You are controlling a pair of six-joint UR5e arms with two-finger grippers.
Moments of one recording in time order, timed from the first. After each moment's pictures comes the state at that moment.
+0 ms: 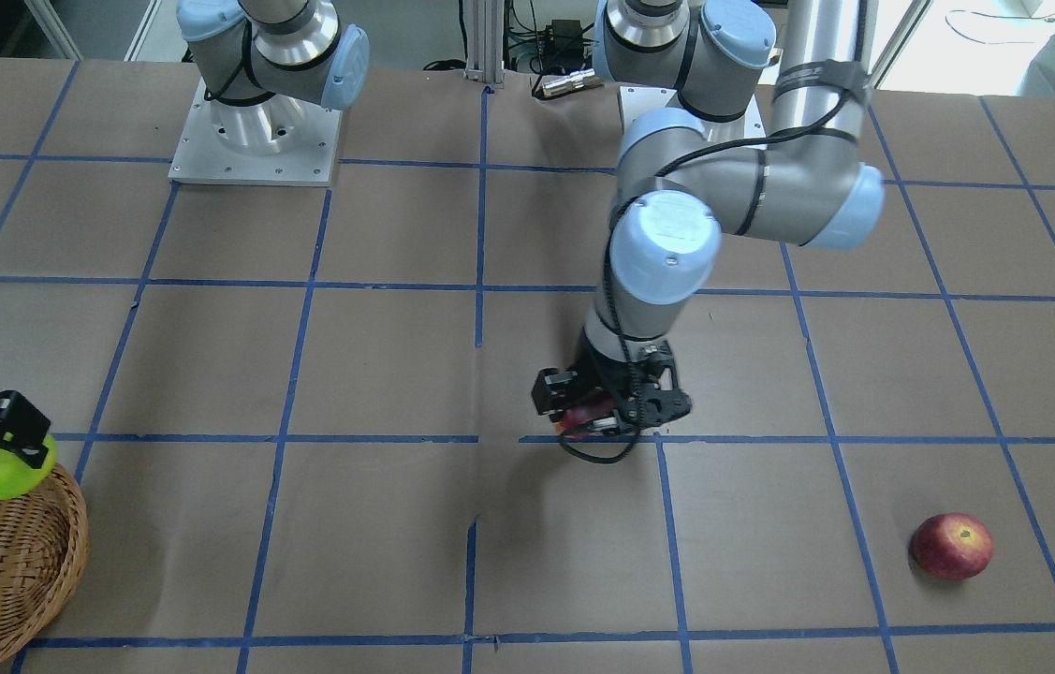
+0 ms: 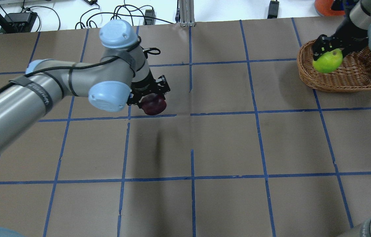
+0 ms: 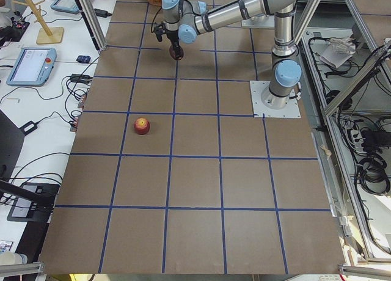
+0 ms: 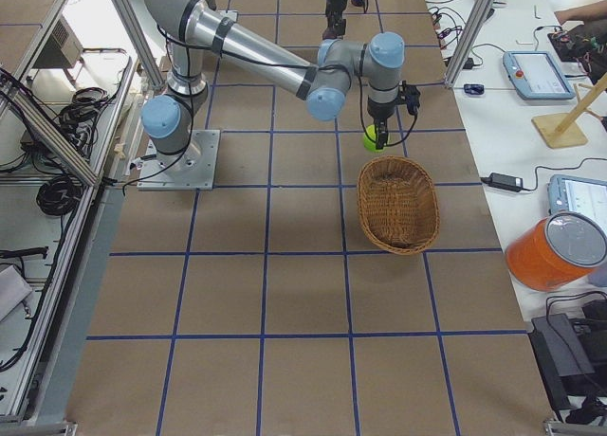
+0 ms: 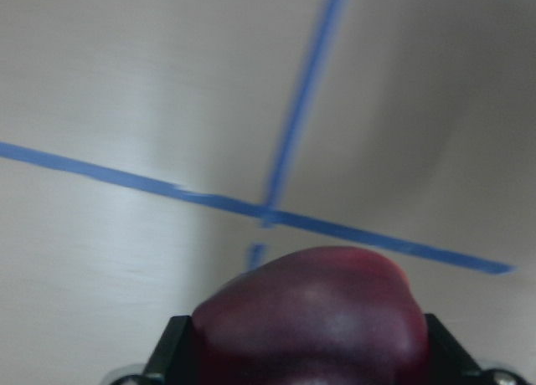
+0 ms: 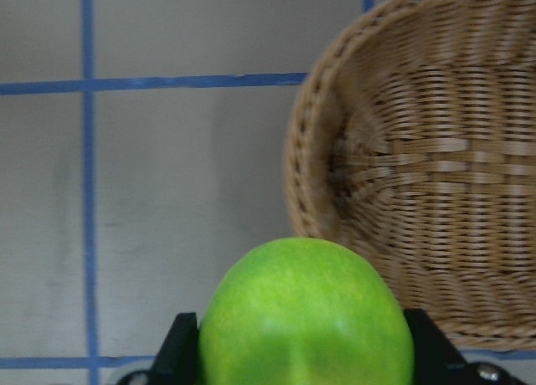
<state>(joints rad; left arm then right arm) -1.80 -1.95 -1.74 -0.98 1.52 -0.58 1.18 -1.24 1.57 -2.03 -1.51 -0.41</state>
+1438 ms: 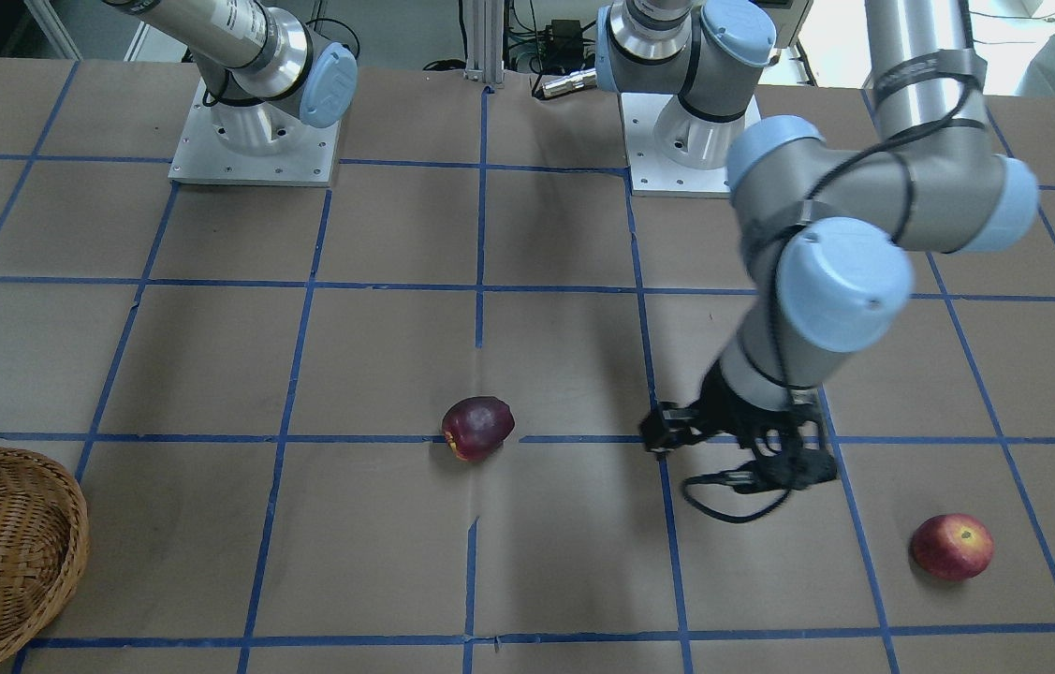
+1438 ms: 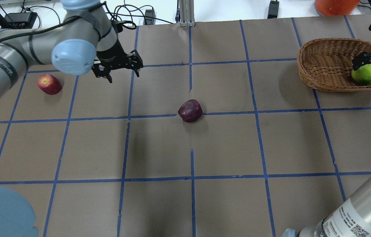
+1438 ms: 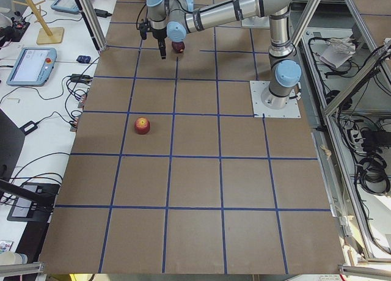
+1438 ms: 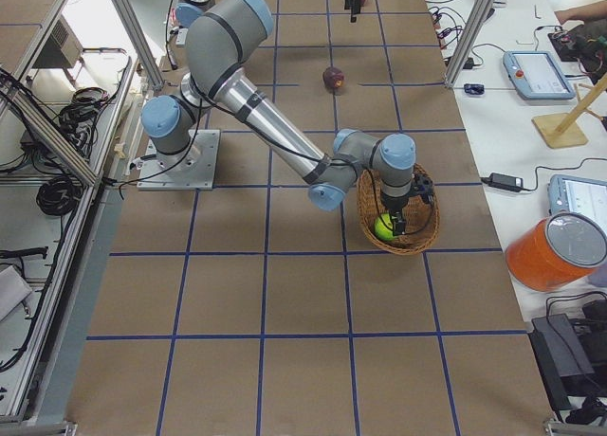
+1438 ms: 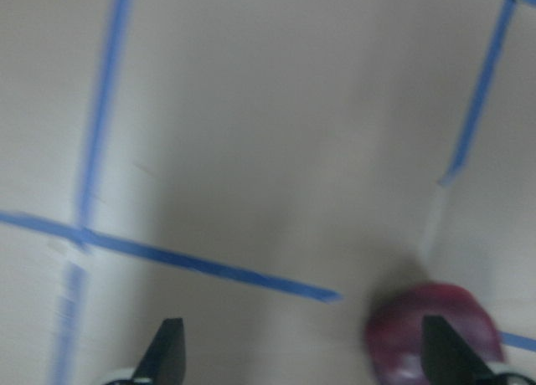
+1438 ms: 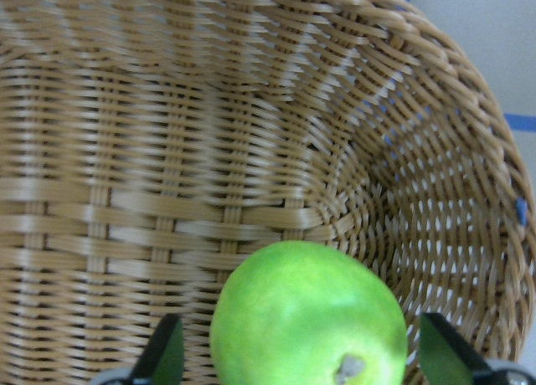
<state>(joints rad) -1.51 -1.95 -1.53 -1.22 1.54 -0.05 1.01 -0.99 1.48 -2.25 -1.57 -0.65</state>
